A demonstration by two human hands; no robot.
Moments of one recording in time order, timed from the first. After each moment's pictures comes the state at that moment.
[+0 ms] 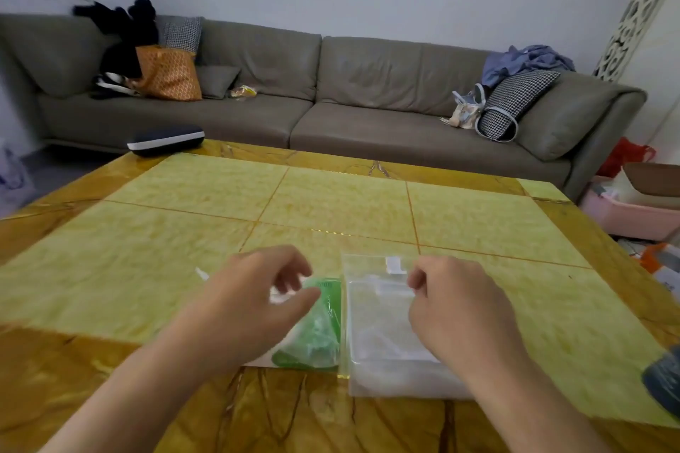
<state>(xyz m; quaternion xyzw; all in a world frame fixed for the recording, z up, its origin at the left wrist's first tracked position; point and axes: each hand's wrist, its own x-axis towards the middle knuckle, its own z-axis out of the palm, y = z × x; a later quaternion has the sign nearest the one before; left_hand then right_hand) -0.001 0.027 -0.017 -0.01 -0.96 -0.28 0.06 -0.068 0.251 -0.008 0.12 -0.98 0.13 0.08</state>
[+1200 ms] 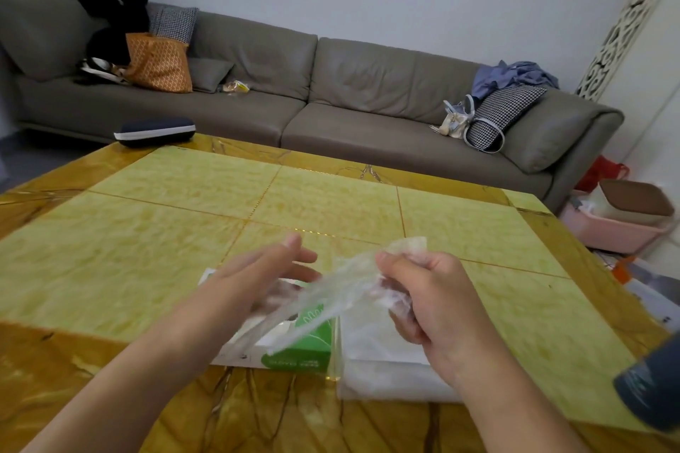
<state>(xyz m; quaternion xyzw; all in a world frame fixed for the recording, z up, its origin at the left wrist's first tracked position) -0.003 0.022 -0.019 0.08 -0.74 -0.66 -0.02 -0.072 0.240 -0.007 0.06 -0.71 0.69 -0.11</state>
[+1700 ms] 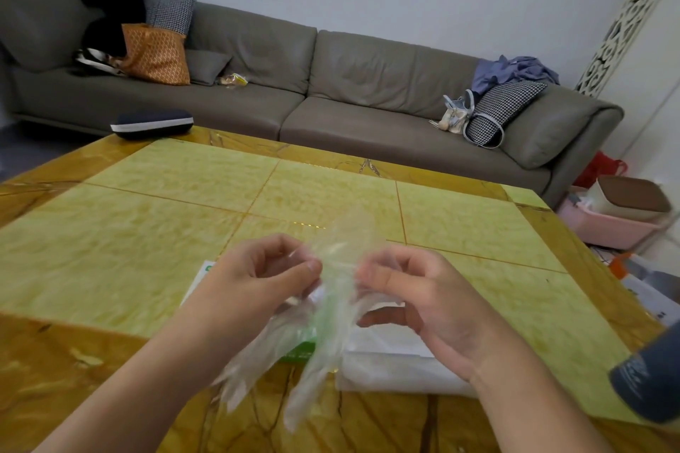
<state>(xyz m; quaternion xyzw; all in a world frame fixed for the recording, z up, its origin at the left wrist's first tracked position) 0.003 0.041 -0.023 0.07 -0.72 -0.69 0.07 -0.075 0.249 -0.005 0.15 -0.69 0.67 -0.24</state>
